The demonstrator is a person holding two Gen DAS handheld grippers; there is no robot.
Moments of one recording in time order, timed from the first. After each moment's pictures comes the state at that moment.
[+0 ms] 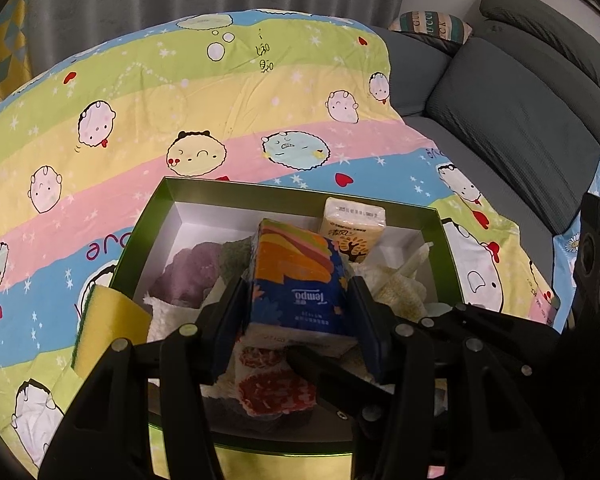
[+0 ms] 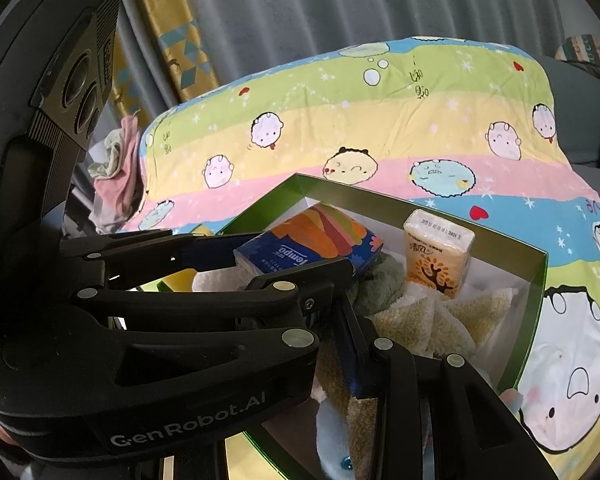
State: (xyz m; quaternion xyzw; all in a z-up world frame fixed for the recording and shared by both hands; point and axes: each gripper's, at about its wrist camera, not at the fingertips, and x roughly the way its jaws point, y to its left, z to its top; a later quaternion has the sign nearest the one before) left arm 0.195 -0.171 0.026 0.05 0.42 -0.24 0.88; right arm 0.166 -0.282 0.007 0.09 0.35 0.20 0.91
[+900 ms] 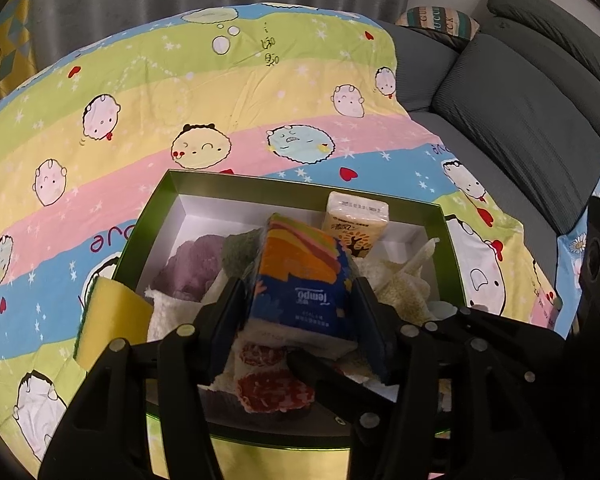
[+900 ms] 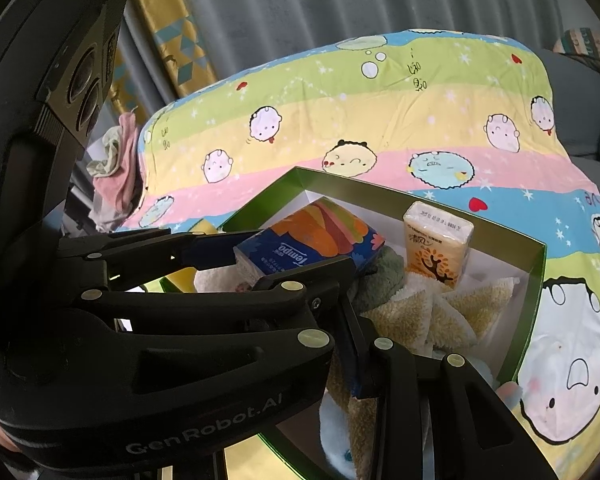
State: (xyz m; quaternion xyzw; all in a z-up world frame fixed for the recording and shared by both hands) left arm 0.195 -0.171 0.026 0.05 0.43 -0.22 0.87; right arm 0.164 -0.282 0.006 0.09 0.36 0.19 0.91
